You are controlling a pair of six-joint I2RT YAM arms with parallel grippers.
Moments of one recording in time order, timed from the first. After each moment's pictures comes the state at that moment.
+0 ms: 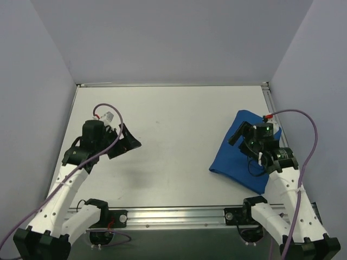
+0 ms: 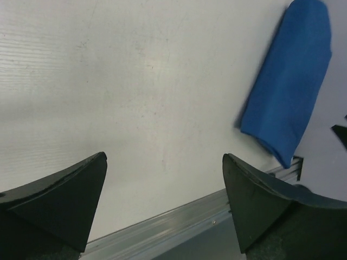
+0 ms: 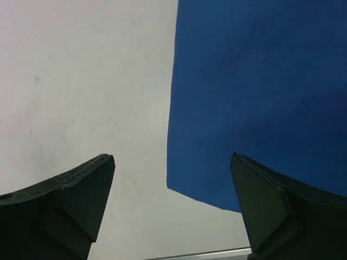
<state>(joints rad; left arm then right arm) -0.24 0.88 0.83 -0.63 0.30 -0.69 0.16 0.80 0.83 -0.79 0.05 0.70</state>
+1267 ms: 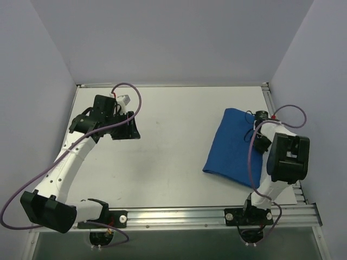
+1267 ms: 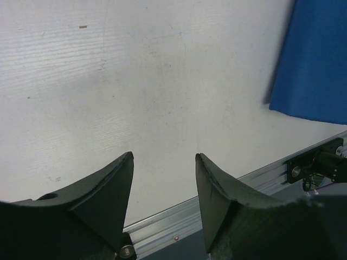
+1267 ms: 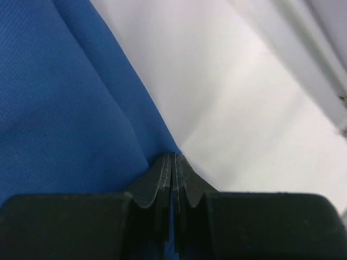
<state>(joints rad) -0.33 1.27 1.34 -0.96 0.24 -0.34 -0.23 1.73 0.99 -0.63 0.50 0.58</state>
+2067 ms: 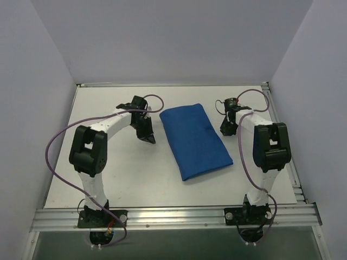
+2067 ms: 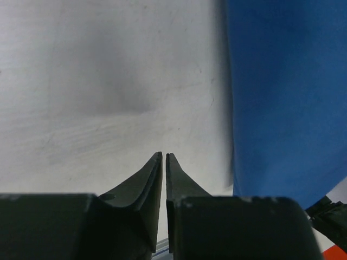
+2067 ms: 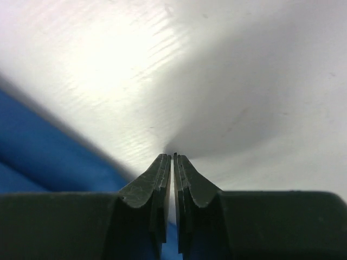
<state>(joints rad) -0.37 1.89 1.42 -0.76 0.32 -0.52 0.15 1.90 1.24 -0.52 0.18 0.62</state>
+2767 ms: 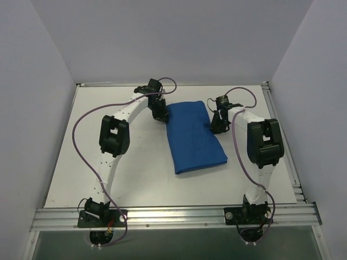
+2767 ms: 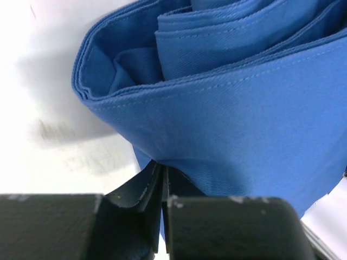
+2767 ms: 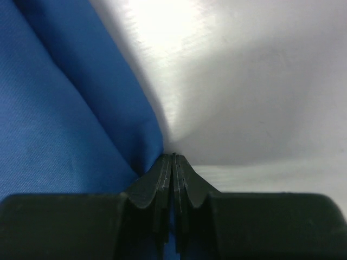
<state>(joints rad) -0.42 2.47 2.21 -0.91 0.35 -0.56 0.20 1.97 1.31 -0.51 -0.01 0.55</state>
